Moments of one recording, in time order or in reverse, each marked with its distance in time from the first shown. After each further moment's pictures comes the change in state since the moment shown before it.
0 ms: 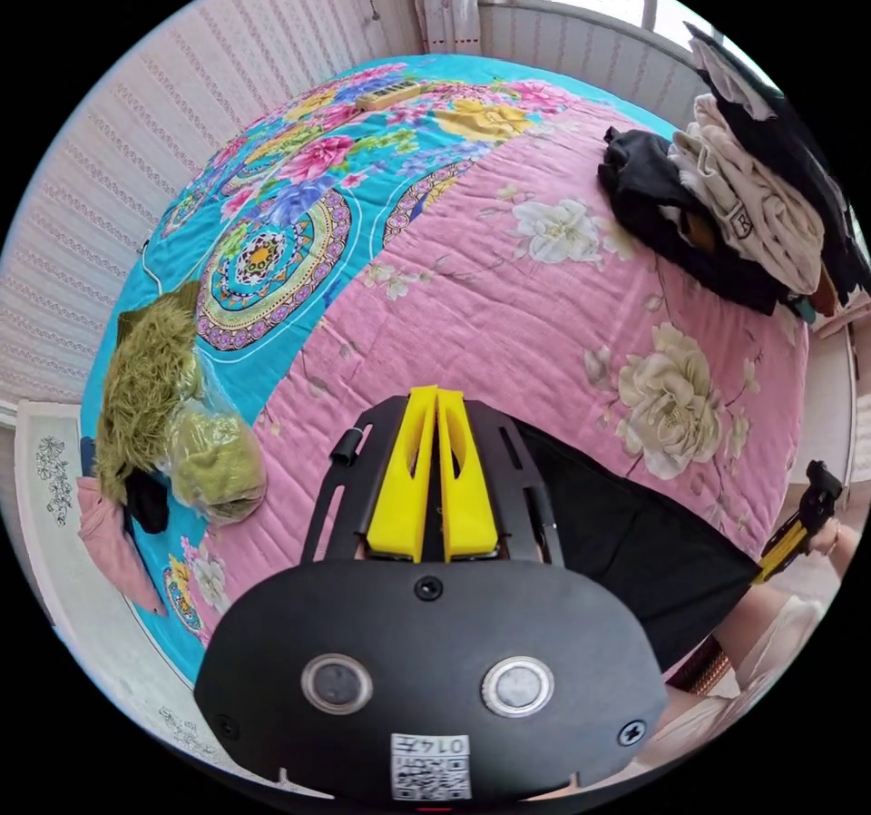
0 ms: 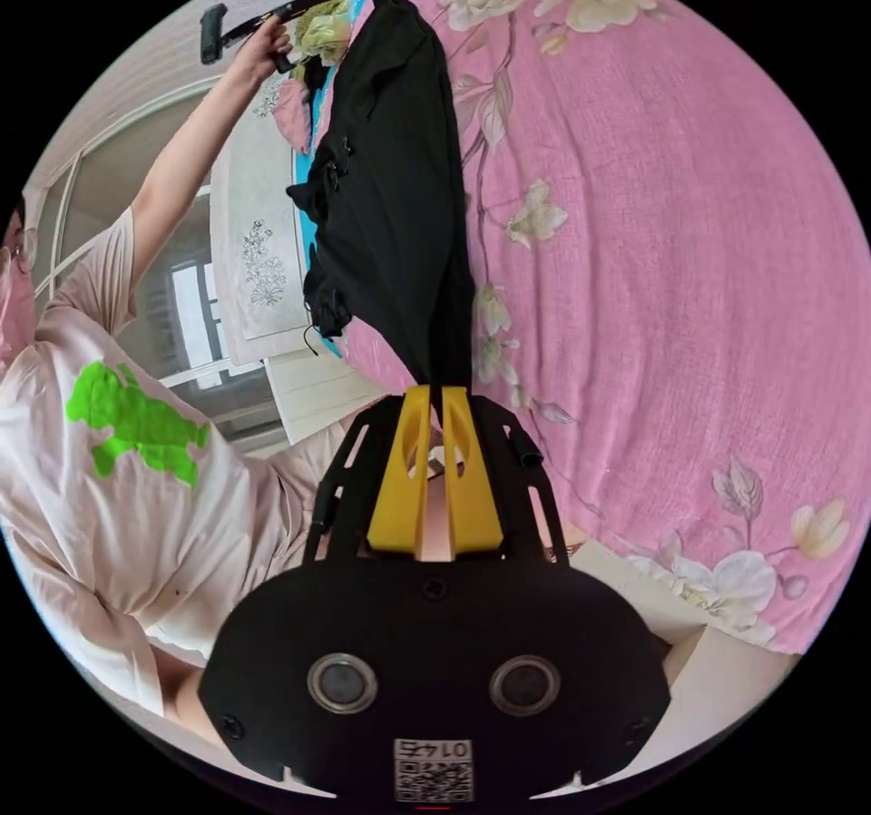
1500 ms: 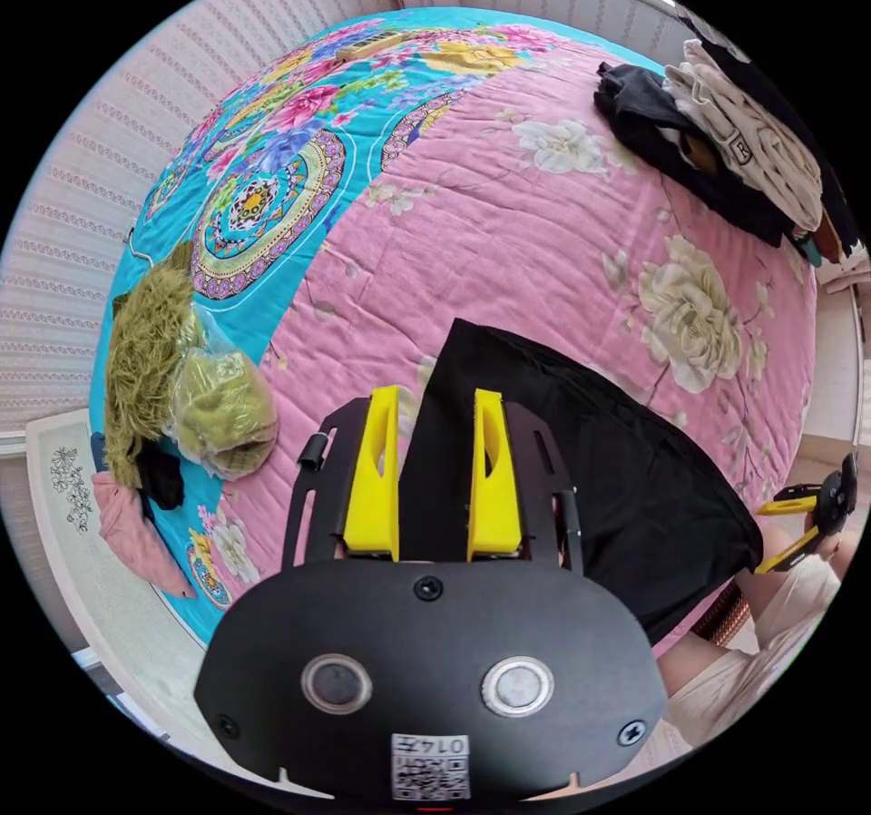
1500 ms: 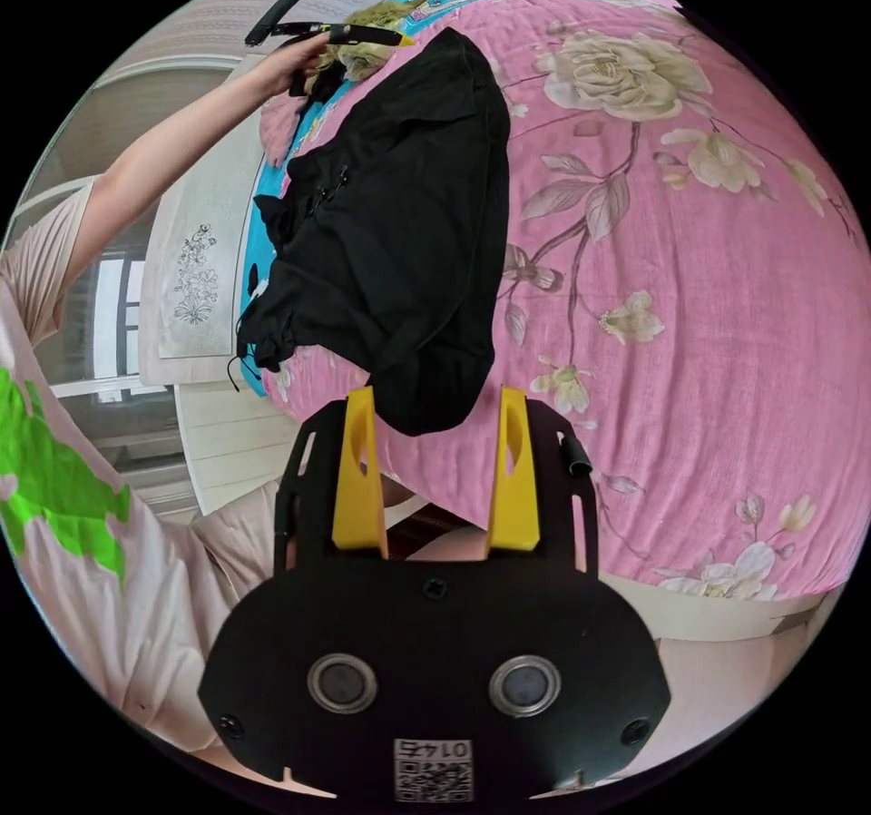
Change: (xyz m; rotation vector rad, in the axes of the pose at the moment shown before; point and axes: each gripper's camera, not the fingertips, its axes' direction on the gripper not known) left arm -0.027 -0.034 -0.013 -0.169 -0.020 0.073; right arm -0.075 0.049 0.013 0.180 0.395 -0.059
